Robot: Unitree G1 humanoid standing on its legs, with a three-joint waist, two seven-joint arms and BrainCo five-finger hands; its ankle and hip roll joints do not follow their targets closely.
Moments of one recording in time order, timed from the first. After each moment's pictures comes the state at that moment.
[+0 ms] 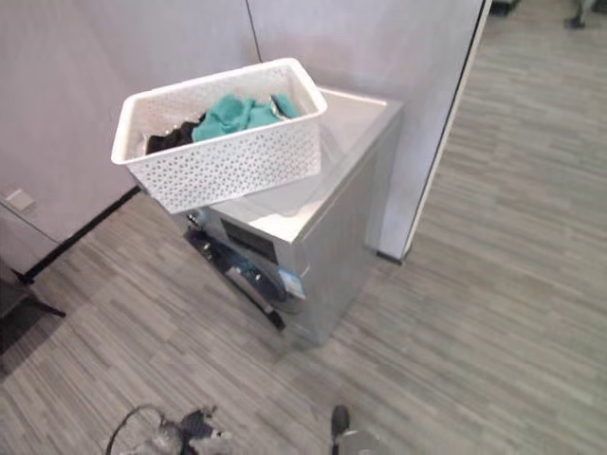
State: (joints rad) left arm -0.27 0.26 -0.41 1.34 0.12 -0.14 -0.04; right arm 0.00 -0.59 0.24 1.39 -0.05 -0.09 0.18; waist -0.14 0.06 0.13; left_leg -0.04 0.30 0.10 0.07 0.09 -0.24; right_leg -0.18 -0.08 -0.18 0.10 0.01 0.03
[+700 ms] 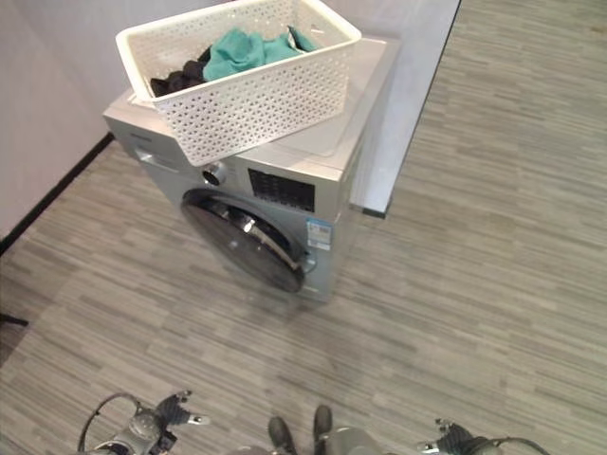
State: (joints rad) left arm -0.21 0.34 -0.29 1.35 0.16 -0.13 -0.02; right arm -0.04 -0.47 0.29 1.29 -0.01 -0.11 0.16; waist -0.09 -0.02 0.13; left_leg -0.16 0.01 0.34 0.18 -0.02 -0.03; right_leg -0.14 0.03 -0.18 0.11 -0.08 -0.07
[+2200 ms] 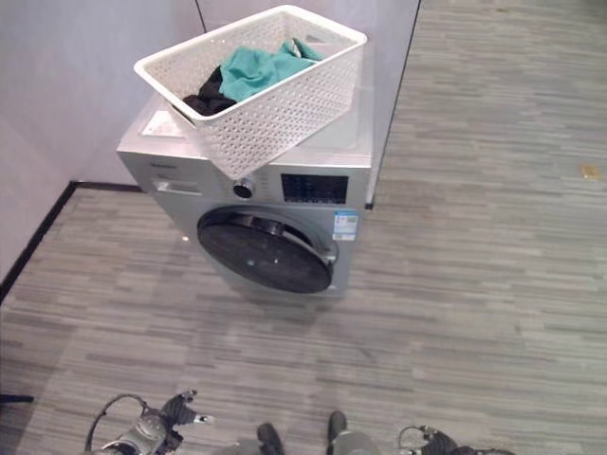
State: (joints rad) left arm -0.20 0.31 -0.33 1.36 0.13 -0.13 -0.01; right arm -0.01 -0.41 0.31 1.22 0.02 -0.11 0.15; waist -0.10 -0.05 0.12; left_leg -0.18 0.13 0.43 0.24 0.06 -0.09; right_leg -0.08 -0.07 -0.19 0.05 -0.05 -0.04
